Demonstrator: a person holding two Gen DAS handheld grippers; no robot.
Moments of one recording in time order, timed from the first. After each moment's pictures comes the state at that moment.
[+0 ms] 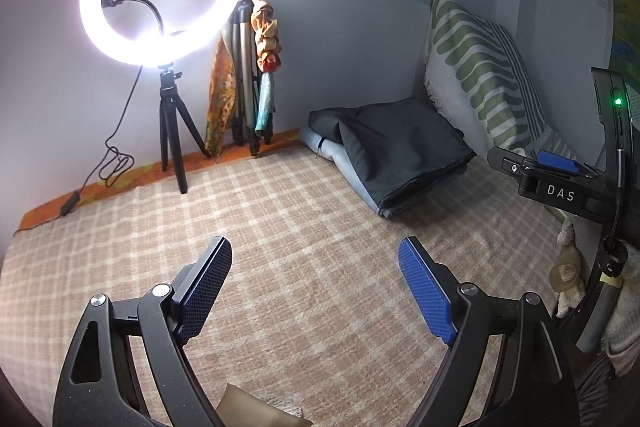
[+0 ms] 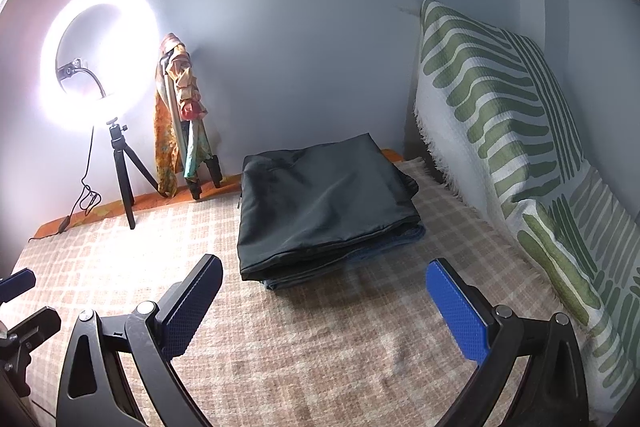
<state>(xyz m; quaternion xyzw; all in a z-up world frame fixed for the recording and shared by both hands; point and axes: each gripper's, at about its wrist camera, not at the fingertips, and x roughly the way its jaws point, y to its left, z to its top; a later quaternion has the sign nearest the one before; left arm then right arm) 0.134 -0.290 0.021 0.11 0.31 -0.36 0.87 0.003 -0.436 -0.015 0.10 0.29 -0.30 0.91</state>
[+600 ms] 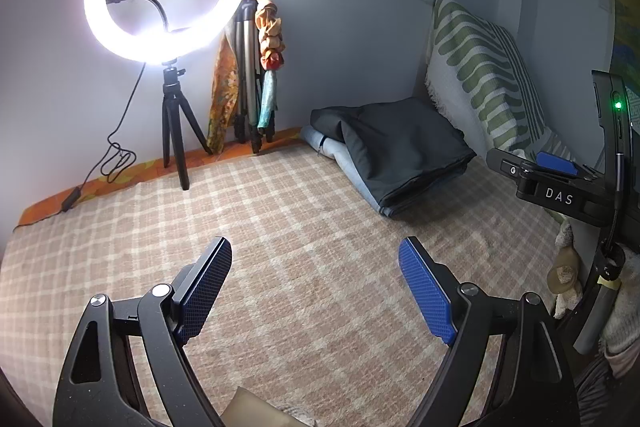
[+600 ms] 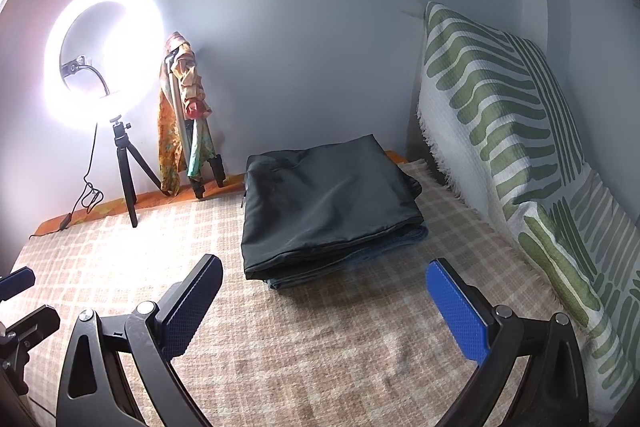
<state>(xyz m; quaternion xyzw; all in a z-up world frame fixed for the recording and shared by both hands) 0.135 -0.287 0.022 0.11 0.32 -0.36 0.87 0.005 -0.434 -0.016 0.09 0.29 -0.29 0.91</state>
